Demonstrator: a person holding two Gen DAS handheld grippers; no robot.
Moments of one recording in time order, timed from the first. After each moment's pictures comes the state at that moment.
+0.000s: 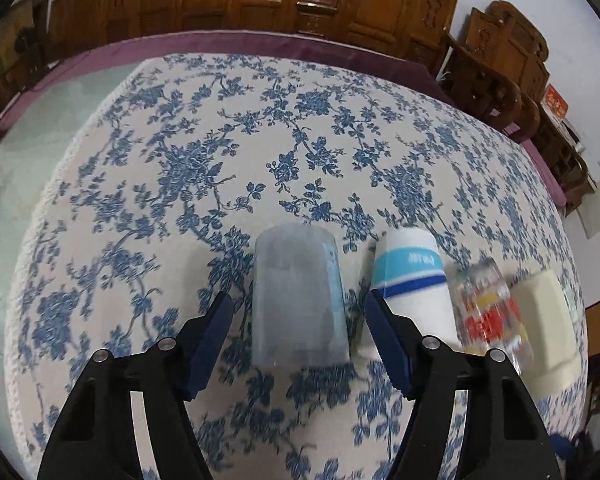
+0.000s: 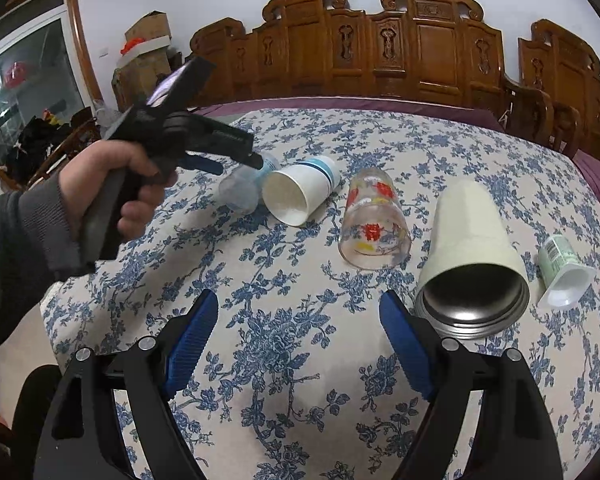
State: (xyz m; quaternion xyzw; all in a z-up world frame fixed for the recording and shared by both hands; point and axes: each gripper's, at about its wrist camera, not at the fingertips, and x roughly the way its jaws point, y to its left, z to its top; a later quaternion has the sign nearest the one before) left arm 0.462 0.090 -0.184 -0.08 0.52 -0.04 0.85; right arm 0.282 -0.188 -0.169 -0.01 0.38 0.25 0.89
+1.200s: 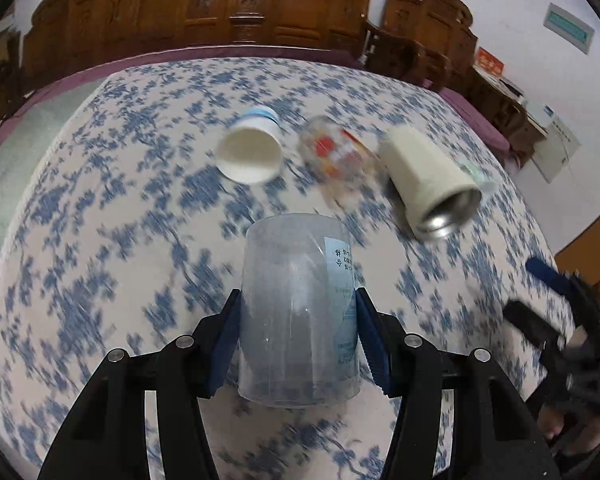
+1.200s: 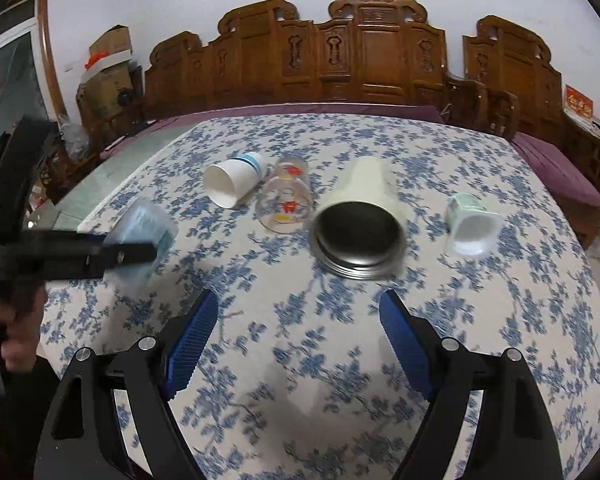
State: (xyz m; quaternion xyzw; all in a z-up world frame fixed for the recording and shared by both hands) left arm 0.259 -0.009 -0.164 -0.03 0.48 -0.12 0.87; right arm 0.229 -0.267 -0.159 -0.01 0.37 0.17 0.91
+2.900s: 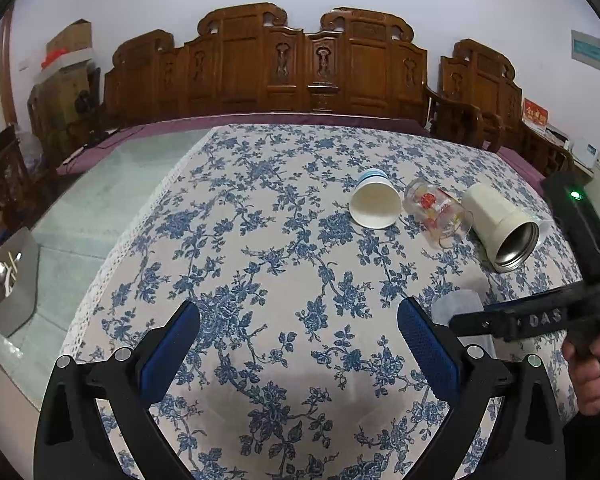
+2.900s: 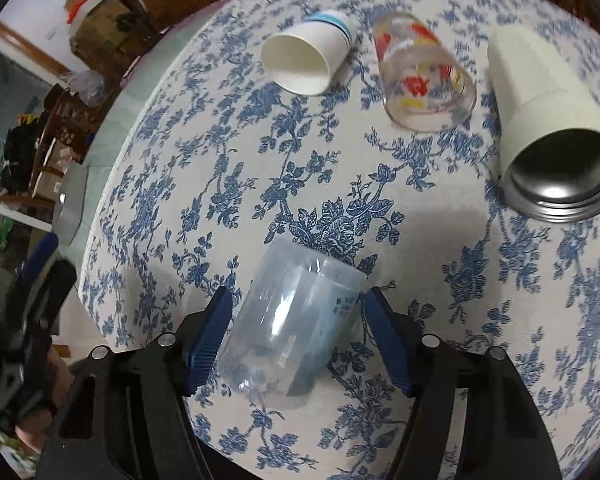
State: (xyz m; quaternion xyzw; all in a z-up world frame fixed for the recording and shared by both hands) left arm 0.200 0.080 -0.143 -0.01 0.36 0.01 0.93; right arm 0.306 -0.154 -0.214 0.06 0.62 0.24 0.75
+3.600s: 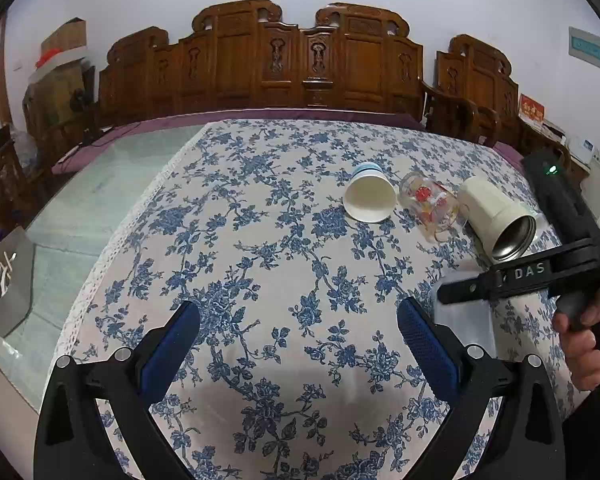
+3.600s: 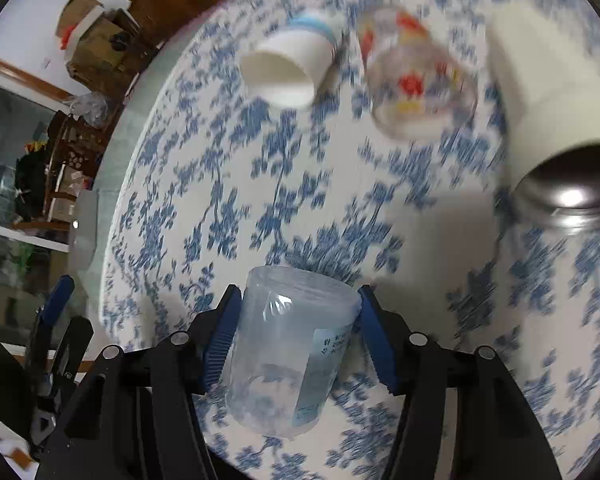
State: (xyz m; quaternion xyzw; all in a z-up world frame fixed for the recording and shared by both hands) left arm 0.201 0.077 -0.147 -0.01 0.37 0.00 0.93; right arm 0.327 -0.164 -0.214 0.10 0.61 0.25 0.75
